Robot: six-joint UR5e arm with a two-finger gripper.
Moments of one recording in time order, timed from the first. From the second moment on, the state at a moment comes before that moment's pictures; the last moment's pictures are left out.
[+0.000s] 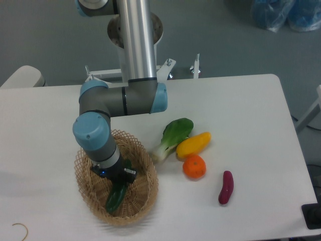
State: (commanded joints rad) arm 2.12 -2.09 -1.53 -0.88 1.69 0.45
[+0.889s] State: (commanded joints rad) arm 2.43 -1.93 -1.41 -1.10 1.58 0.92
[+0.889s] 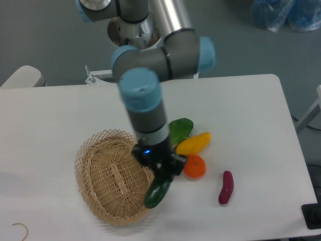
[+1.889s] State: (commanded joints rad) arm 2.60 -1.93 -1.39 -1.20 1.58 1.28
